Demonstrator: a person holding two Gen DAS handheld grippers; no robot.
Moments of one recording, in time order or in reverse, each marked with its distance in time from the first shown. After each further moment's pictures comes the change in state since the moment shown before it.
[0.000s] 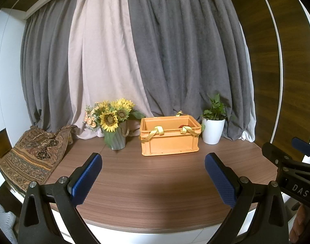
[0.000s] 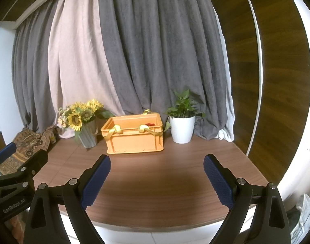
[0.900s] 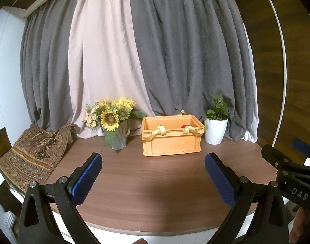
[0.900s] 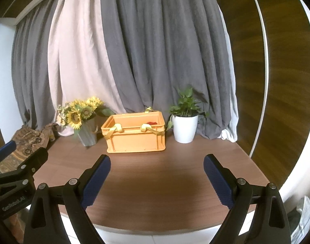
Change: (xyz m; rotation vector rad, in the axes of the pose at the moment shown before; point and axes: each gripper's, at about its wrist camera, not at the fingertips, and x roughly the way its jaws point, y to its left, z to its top) left arm 0.012 0.006 0.002 -0.005 0.005 0.001; right arm 0.012 0.006 0.003 -0.019 0.012 0.004
